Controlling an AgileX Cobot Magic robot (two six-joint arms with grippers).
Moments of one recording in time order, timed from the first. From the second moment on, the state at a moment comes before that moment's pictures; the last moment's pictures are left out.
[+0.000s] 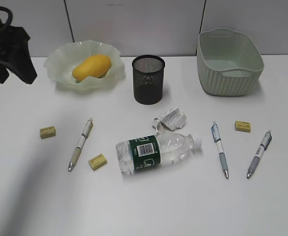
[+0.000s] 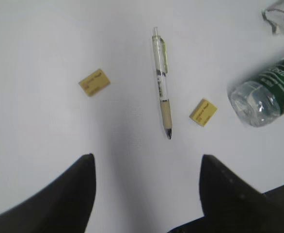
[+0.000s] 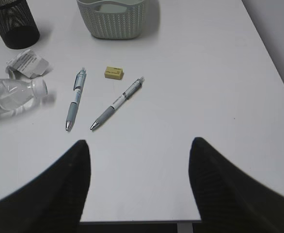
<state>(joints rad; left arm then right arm) -0.23 1.62 -1.42 -0.19 1.22 0.09 -0.01 -0.01 -0.50 0.06 1.04 -0.04</state>
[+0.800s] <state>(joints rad) -0.23 0.83 -0.88 -0.22 1.07 0.08 -0.01 -0.01 -0.50 0.06 1.04 -0.04</state>
